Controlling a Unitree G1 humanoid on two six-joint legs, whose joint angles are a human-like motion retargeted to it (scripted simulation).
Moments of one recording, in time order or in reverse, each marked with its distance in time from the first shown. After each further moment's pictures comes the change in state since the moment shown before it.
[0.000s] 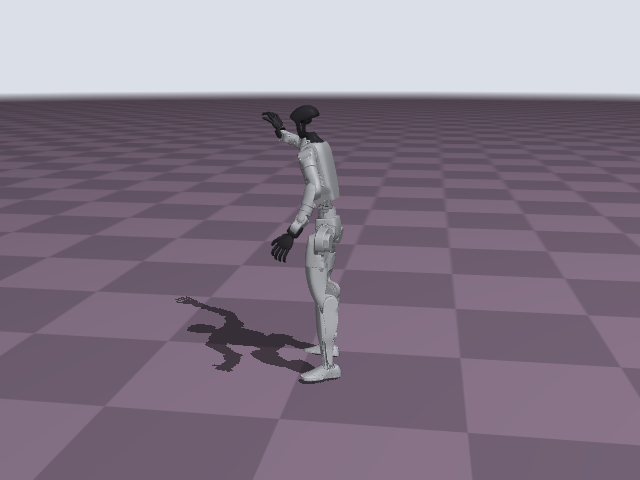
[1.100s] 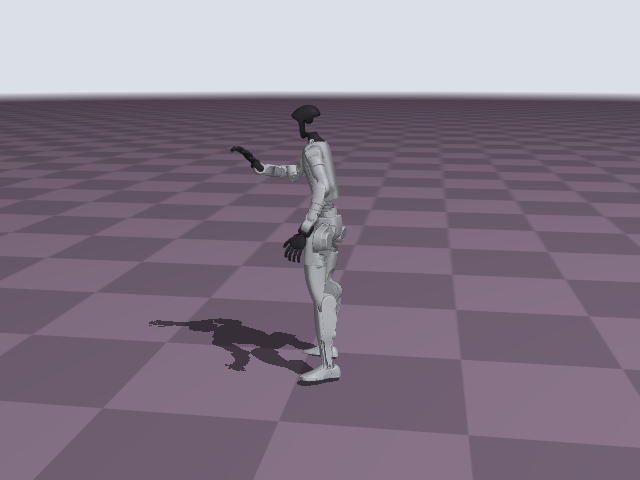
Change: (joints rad) left arm -0.072 -0.063 -0.010 0.081 0.144 0.034 -0.043; right arm 0.469 0.743 -0.244 -0.653 -0.449 -0.043 -0.009; waist 0.270 0.020 0.009; left_leg 0.036 0.069 0.069 0.035 0.008 0.015; right_leg 0.006 0.081 0.064 -0.018 0.009 0.000
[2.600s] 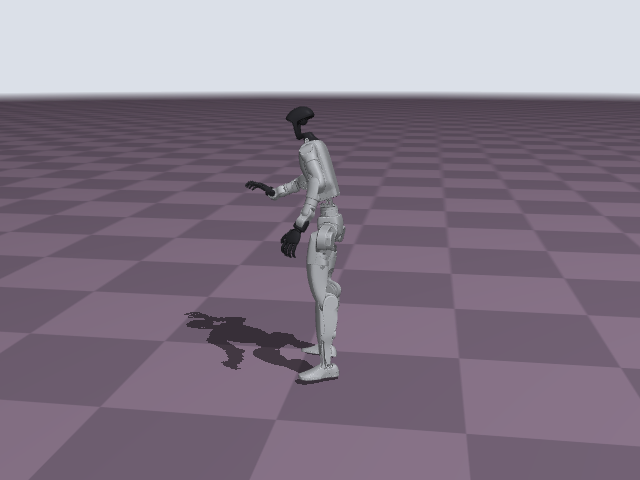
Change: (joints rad) left arm -0.009 0.013 -0.083 -0.071 0.015 -0.028 -0.012; right arm 0.281 -0.093 -0.185 0.361 0.236 0.036 -0.173; waist -0.164 0.088 0.072; left_leg -0.083 -0.043 -0.086 -0.035 0.037 -0.015; right_leg -0.036 -0.052 -0.096 -0.007 -0.001 0.000
